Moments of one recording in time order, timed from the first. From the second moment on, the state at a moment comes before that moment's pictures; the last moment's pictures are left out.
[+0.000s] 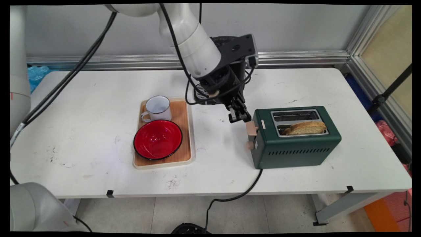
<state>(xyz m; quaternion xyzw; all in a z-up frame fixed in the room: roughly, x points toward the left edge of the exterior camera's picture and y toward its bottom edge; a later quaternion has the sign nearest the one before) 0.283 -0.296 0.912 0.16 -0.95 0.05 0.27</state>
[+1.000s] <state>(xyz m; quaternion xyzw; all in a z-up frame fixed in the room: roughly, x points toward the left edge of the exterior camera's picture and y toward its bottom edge) 0.265 -0.309 0.868 0.17 -0.95 0.04 0.25</state>
